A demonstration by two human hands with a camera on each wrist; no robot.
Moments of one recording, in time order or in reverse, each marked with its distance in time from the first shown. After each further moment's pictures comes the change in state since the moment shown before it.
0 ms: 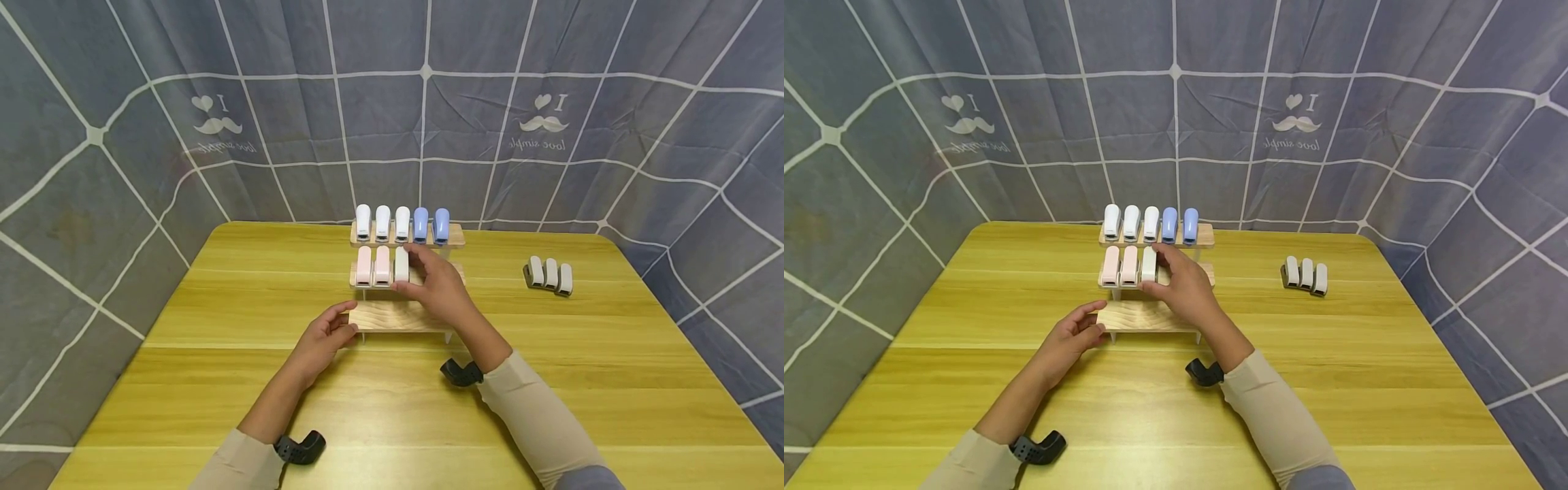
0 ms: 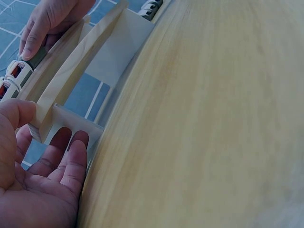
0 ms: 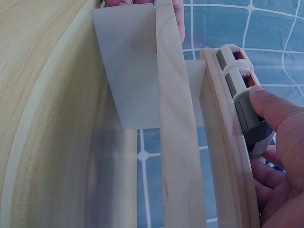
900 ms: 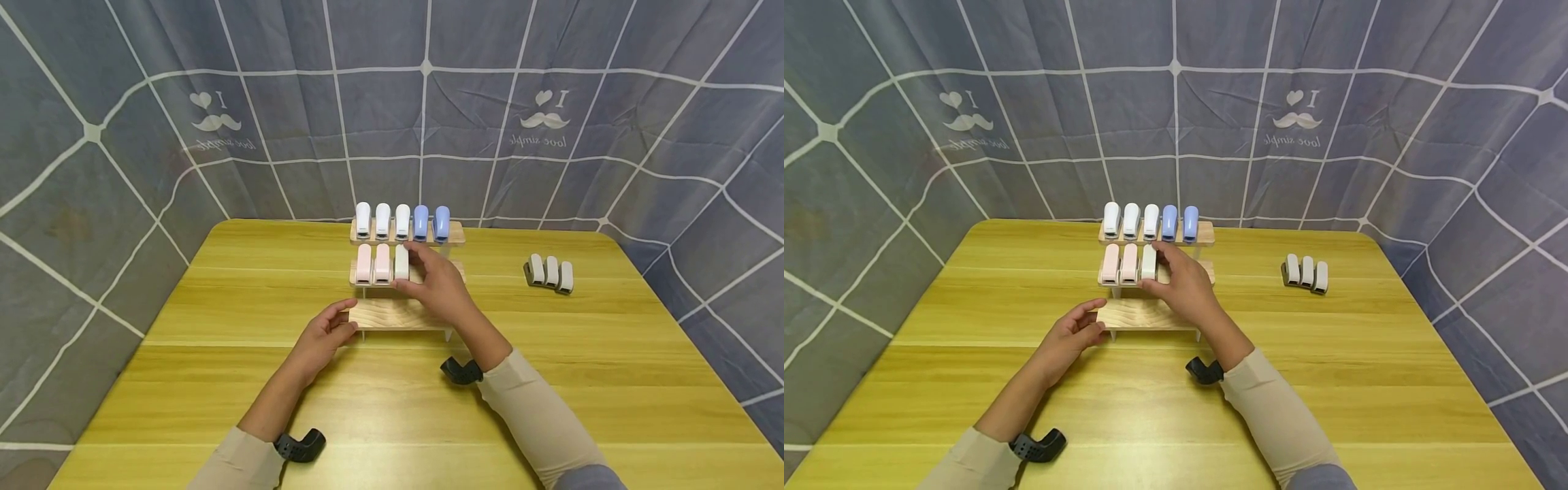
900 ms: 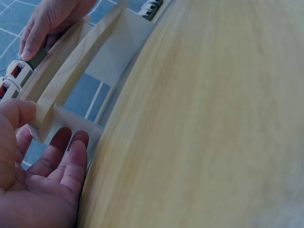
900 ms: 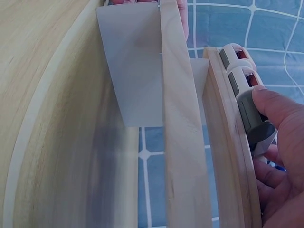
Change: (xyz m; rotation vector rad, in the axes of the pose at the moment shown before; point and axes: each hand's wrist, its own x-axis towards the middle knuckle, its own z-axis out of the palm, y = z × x) left_hand -0.001 0.001 0.002 -0.018 0.002 -0.001; right_hand -0.001 0.001 0.001 -0.032 0.001 0.017
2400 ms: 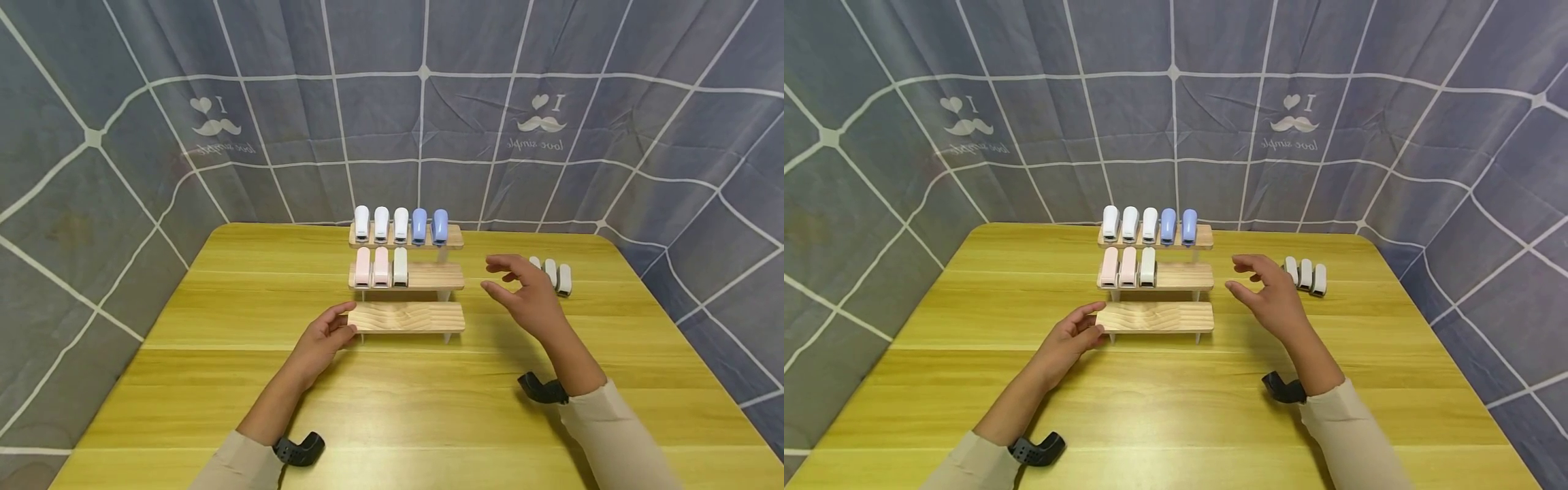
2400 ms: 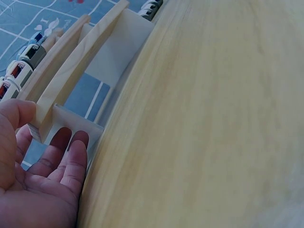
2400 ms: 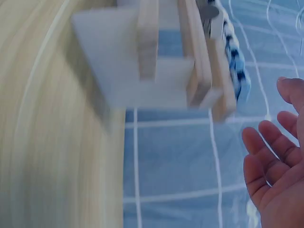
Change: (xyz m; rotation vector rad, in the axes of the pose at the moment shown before) left_hand -0.001 -0.002 -0.002 0.011 -0.008 0.001; right_hand -0.064 0.057 -0.097 -0.034 0.180 -0.133
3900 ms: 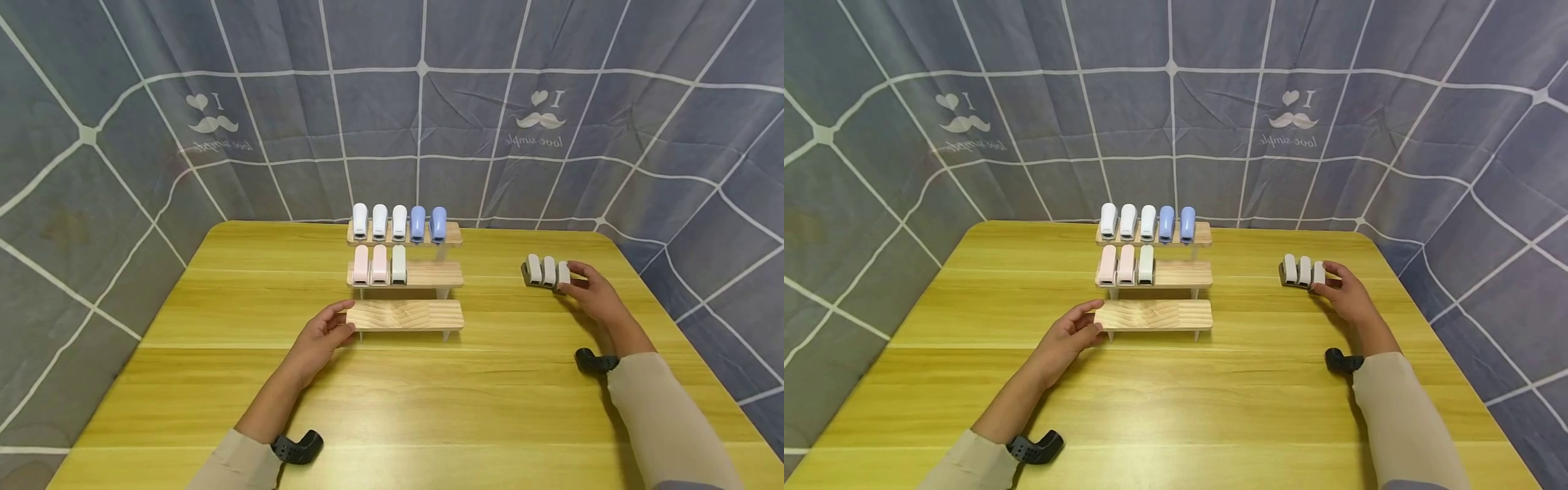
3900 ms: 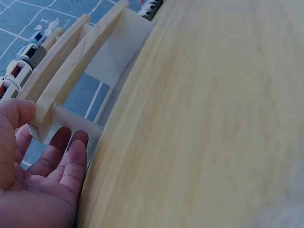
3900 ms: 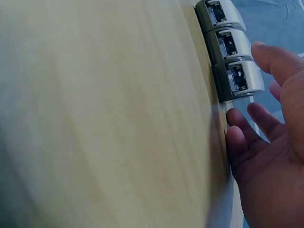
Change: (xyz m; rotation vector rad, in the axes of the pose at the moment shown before) left_hand 0.001 -0.001 0.000 -0.013 -0.004 0.011; right_hand -0.038 0.176 -0.076 0.105 -0.200 0.619
